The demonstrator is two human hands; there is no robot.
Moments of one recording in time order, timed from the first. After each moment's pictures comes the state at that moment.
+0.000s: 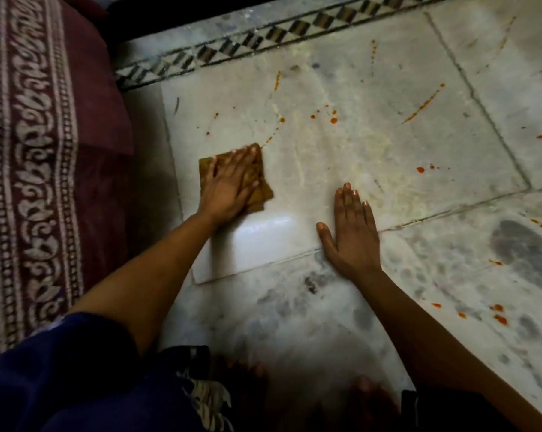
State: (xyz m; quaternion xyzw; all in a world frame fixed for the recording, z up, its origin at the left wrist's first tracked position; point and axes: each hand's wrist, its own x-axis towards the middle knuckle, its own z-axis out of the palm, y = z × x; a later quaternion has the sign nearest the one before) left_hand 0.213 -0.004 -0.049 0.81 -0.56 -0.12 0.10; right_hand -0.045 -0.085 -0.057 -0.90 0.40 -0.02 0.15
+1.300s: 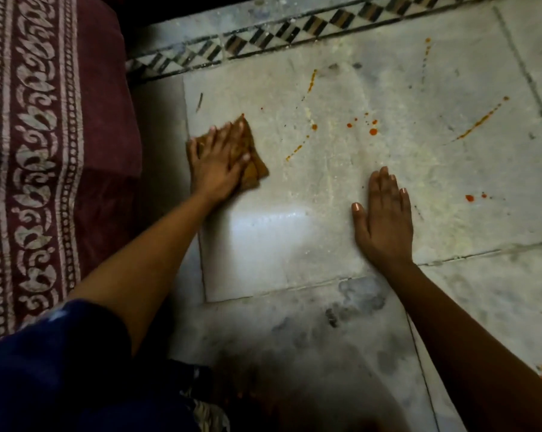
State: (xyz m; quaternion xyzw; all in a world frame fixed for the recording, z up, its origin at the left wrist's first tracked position) left_hand 0.305 -0.035 -0.059 0.89 -0.43 -0.12 0.07; right_hand 0.022 -0.162 -0.072 -0.89 0.42 -0.05 0.16
